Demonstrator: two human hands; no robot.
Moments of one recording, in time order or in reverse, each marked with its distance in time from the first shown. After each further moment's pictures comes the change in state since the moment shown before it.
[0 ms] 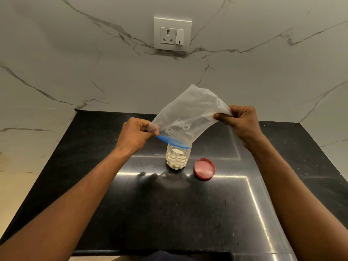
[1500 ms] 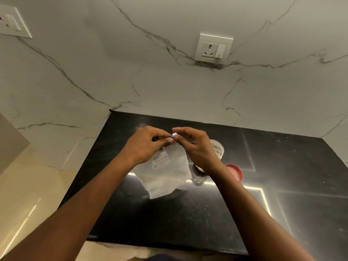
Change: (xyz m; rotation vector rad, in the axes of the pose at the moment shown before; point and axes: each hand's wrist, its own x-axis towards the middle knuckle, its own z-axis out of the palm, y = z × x) left_hand -0.056 -0.022 -0.101 0.102 -0.139 0.099; right_hand -0.077 -0.079 0.215 -0.117 -0.293 -0.083
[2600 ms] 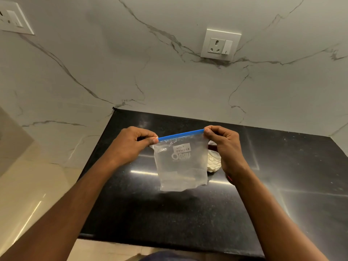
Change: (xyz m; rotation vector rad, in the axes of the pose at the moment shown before) left_hand -0.010 -0.043 -0.032 0.016 0.046 -0.044; right_hand -0.003 0.034 -0.030 0.458 0.289 0.302
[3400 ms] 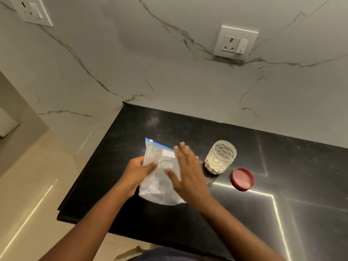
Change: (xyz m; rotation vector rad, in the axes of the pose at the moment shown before) left_hand -0.048 -0.048 0.086 -0.710 0.118 -0.668; right_hand -0.056 0.094 0.062 -1.020 -0.319 -0.472
